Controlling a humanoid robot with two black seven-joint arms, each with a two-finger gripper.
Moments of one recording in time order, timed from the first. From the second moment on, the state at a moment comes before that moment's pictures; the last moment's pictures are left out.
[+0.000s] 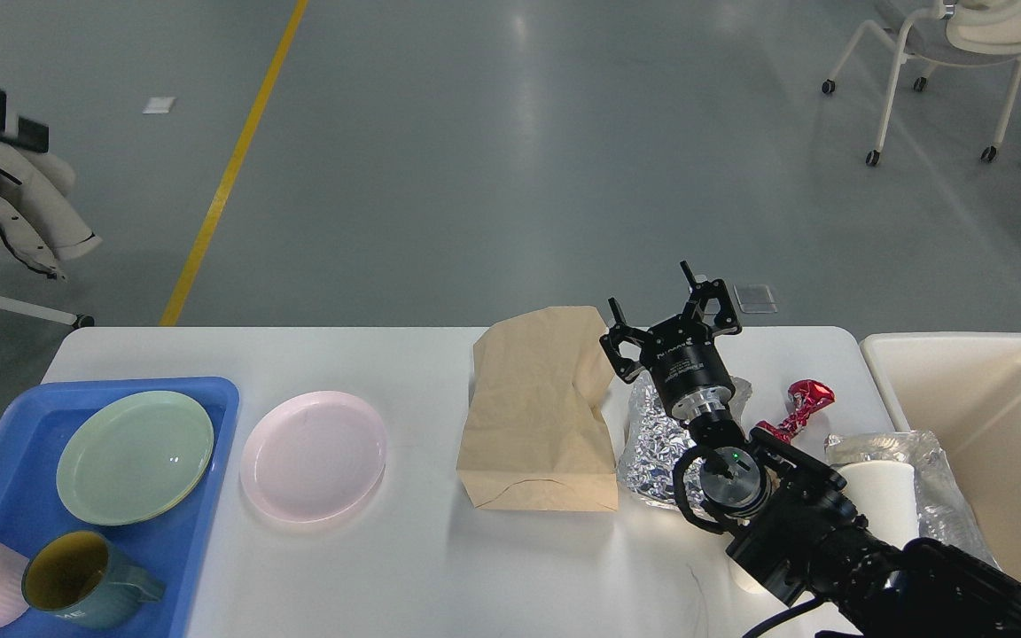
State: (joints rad) left arm -2.31 1.08 0.85 -1.13 0.93 -0.93 -0.34; right arm 0.68 0.11 0.66 0.32 0.19 0.56 0.48
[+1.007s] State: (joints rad) left arm -1.29 0.59 0.70 -1.16 0.72 -0.10 0.10; right arm 0.68 0.12 0.66 0.32 0.19 0.56 0.48
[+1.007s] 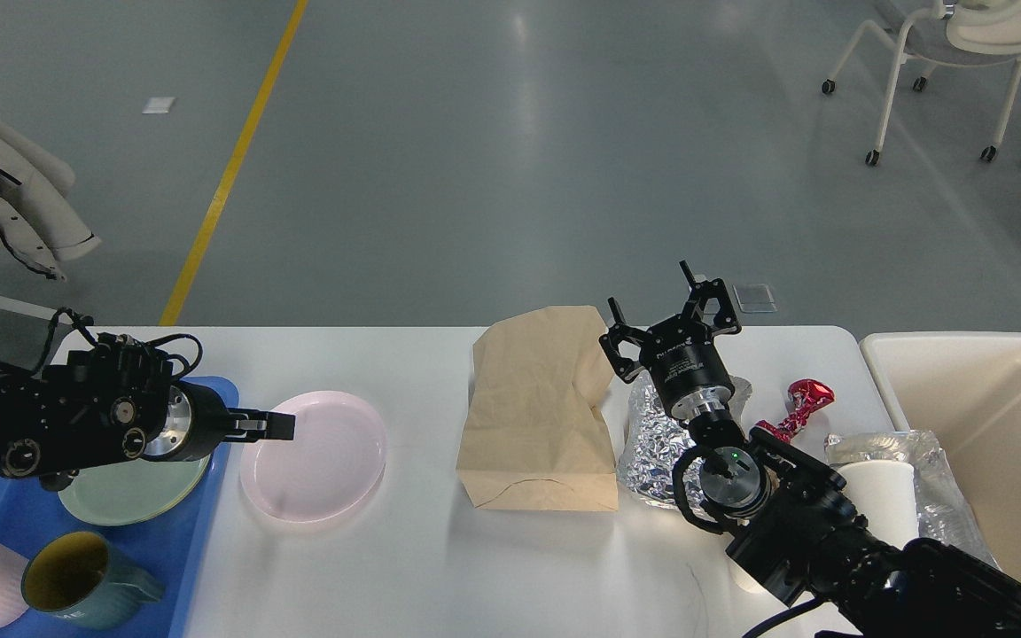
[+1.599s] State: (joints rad) left arm -1.15 0.53 0.70 -1.07 0.67 0.02 0.13; right arm 0.68 0.12 0.66 0.32 0.19 0.56 0.48
